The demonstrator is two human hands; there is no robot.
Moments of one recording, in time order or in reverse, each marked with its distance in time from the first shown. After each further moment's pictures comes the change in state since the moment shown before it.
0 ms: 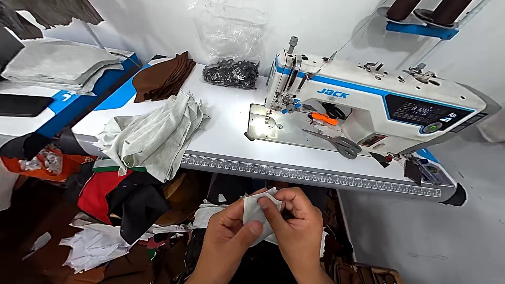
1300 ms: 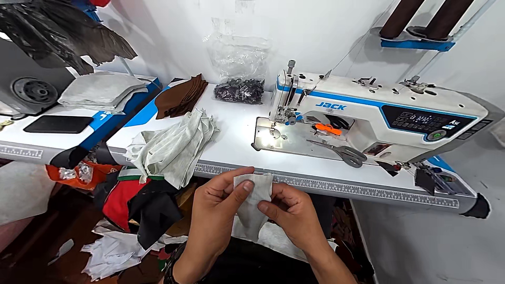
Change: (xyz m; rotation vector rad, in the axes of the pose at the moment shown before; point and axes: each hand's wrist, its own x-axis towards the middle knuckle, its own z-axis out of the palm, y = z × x) left_hand 0.041 0.049 0.003 0.138 0.191 0.010; right_hand 0.029 0.007 -0.010 0.431 -0.393 0.137
